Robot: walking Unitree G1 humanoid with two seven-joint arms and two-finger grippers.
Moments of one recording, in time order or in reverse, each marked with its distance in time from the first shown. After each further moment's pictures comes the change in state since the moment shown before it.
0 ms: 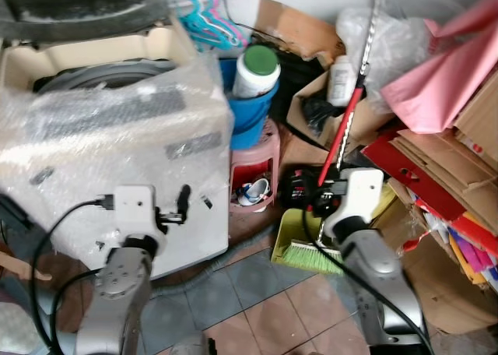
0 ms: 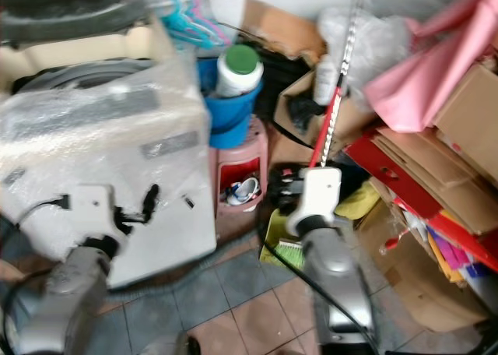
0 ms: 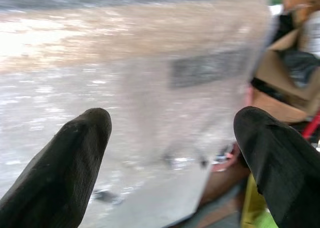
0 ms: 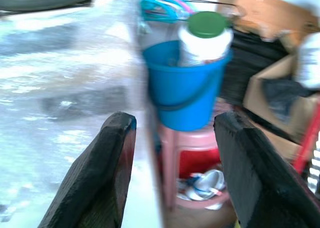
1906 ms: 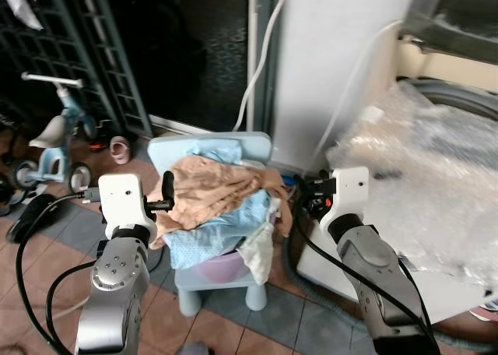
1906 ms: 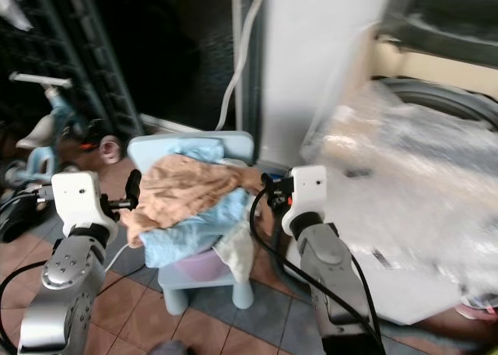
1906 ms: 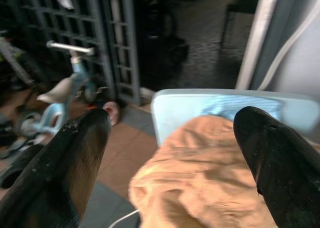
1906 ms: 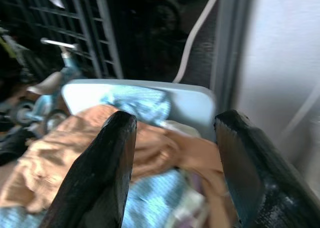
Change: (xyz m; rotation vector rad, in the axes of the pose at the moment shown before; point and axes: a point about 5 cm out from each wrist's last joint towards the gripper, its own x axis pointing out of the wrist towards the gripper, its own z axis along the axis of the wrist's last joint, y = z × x) left arm 0.004 0.009 0.016 0.035 -0.060 0.142; right arm 0.007 0.002 -0.007 -0.027 0.081 0.030
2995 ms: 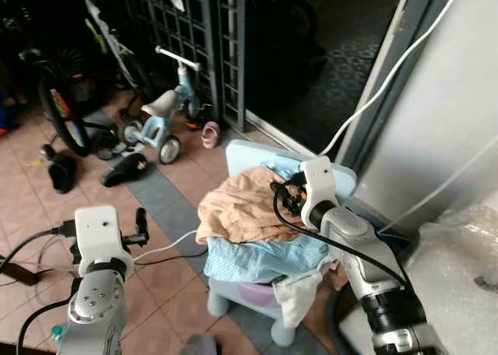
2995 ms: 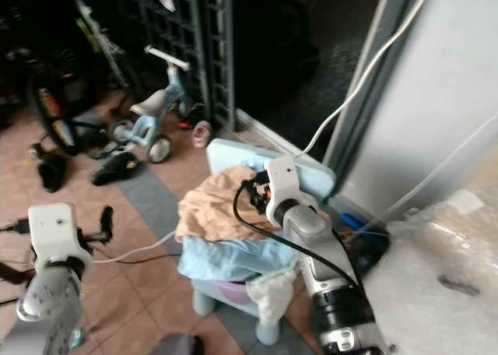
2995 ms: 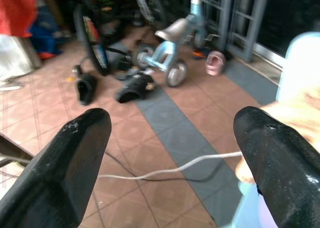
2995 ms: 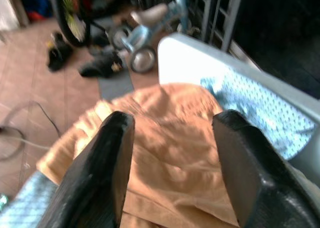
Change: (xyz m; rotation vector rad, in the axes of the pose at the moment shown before) left arm -0.036 0.027 -0.026 0.078 0.197 0.091; right arm 0.046 -0.002 -0.029 -0.128 0.277 0.148
